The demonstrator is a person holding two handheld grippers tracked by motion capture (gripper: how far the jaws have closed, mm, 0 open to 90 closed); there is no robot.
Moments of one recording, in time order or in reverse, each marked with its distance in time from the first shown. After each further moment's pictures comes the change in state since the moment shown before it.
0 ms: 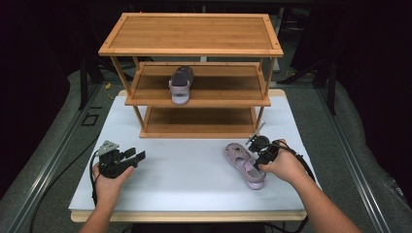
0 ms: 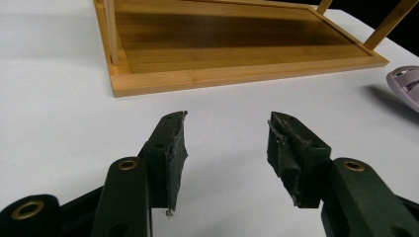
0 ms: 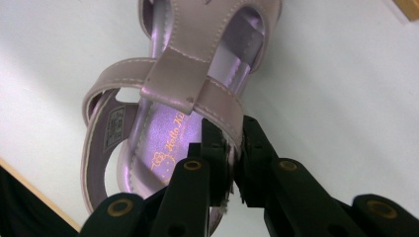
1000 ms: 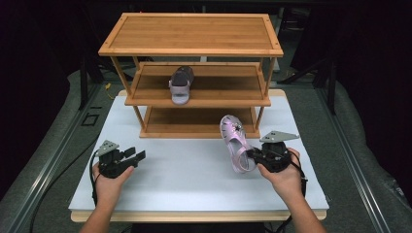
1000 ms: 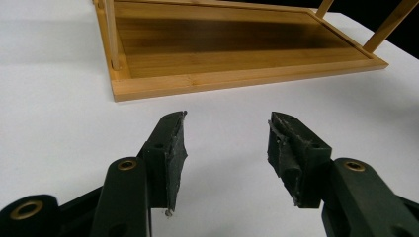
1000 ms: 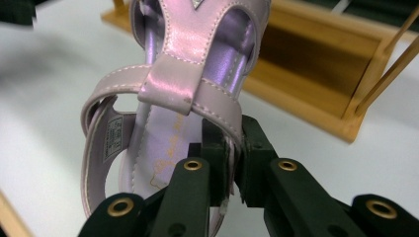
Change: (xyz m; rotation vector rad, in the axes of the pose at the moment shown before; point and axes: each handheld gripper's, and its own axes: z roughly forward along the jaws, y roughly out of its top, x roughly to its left) left arm -0.003 0.001 -0.001 -0.009 0.003 0.008; right arm 0.031 -0.040 -0.044 -0.707 -0.010 0.169
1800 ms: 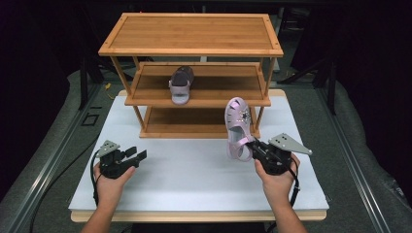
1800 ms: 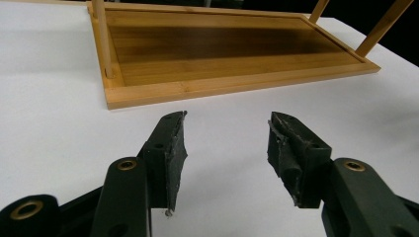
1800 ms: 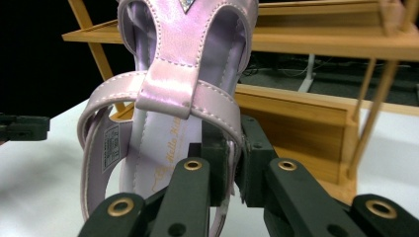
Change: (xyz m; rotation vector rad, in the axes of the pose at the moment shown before) left arm -0.006 0.001 -0.002 -0.020 -0.007 0.015; right arm 0.017 -0.001 -0.009 -0.376 -0.067 0.121
